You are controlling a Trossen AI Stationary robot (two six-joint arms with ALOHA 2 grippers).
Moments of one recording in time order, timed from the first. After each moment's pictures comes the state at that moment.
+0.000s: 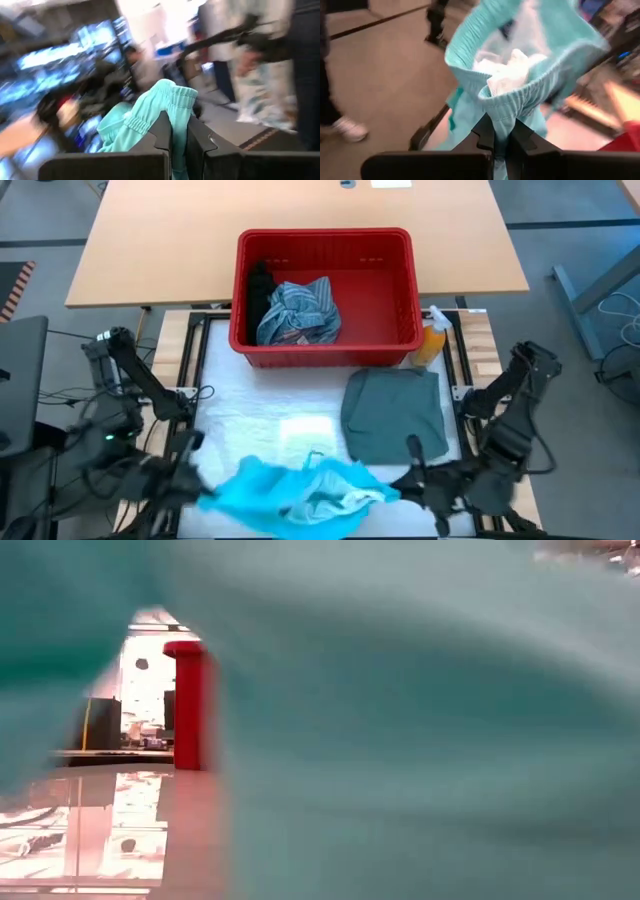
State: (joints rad) left arm -1.09 1.19 1.25 0.14 -0.72 0.39; right arm 0.95 1.43 1.51 -0.51 0.67 -0.05
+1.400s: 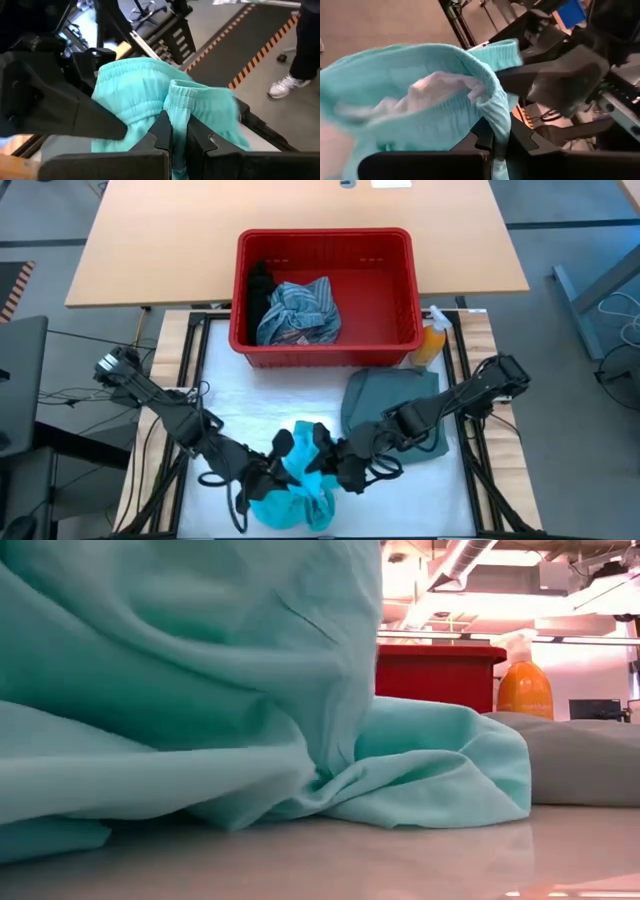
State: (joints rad) left arm -0.61 1.47 1.38 -0.34 -0.19 0.37; right arm 0.45 1.71 1.59 -0.26 0.08 -0.86
